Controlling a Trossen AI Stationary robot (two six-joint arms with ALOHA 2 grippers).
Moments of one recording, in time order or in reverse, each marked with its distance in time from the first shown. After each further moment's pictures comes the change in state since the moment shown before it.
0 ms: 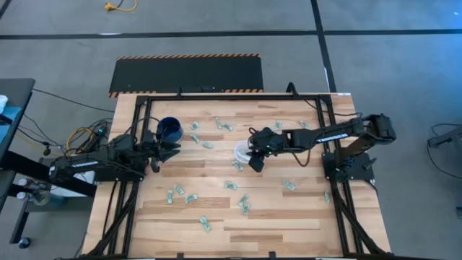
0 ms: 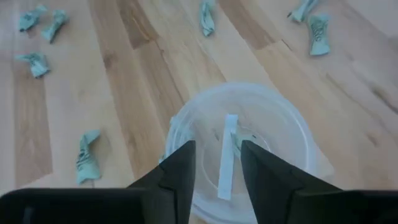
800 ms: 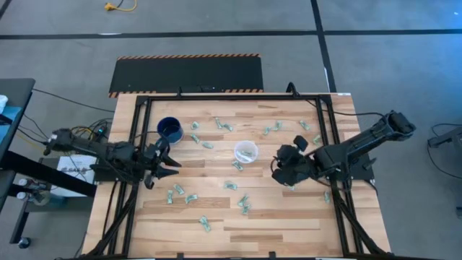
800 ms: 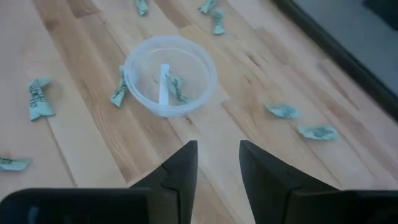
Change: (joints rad) left arm -0.444 0.273 0.095 0.126 -0.182 0.102; right arm 0.436 -0.247 -0.001 -0.599 0.615 0.414
